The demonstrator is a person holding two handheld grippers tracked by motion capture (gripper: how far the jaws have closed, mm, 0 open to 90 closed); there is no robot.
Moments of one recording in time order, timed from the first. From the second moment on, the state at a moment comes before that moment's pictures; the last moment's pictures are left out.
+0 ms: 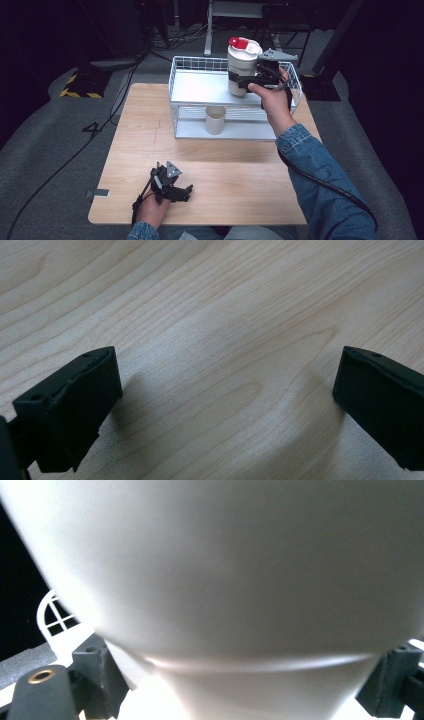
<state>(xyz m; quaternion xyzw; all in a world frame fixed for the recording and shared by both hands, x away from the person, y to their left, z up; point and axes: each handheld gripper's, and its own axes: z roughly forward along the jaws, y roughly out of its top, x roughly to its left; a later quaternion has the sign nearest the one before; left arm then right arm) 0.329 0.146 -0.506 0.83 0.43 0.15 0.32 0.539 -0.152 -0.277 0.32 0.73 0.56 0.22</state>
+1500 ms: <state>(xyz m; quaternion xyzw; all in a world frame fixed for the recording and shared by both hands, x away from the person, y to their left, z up) 0.329 0.145 -0.506 0.83 0.43 0.15 0.32 0.547 -0.151 -0.293 0.34 0.73 0.55 0.21</state>
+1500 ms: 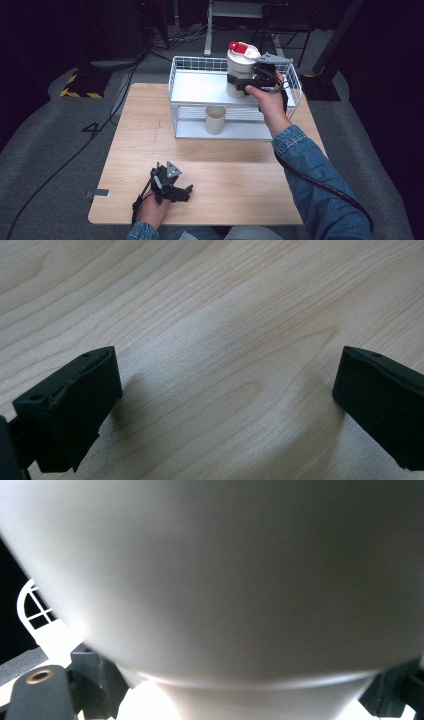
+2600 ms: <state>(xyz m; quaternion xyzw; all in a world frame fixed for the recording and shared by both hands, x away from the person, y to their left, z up) 0.329 0.145 -0.506 0.83 0.43 0.15 0.32 0.516 -0.173 -0.275 0.32 0.75 0.53 0.23</state>
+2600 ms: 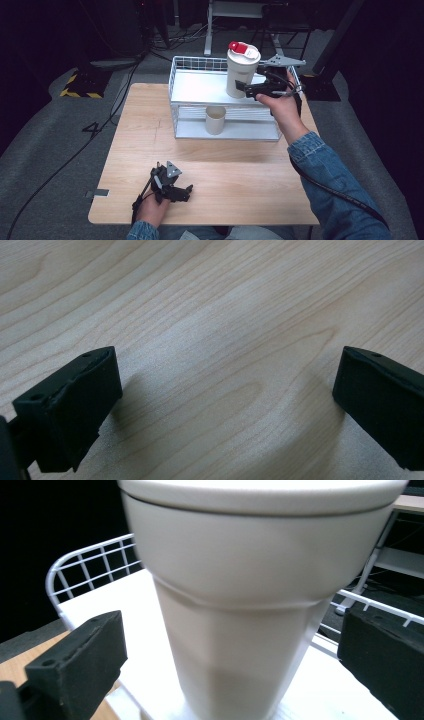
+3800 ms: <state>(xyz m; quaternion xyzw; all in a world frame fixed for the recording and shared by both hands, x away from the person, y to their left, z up) 0.331 0.147 -0.505 0.83 0.43 0.15 0.32 0.414 -0.245 -0.291 0.28 0.78 0.52 0.19</state>
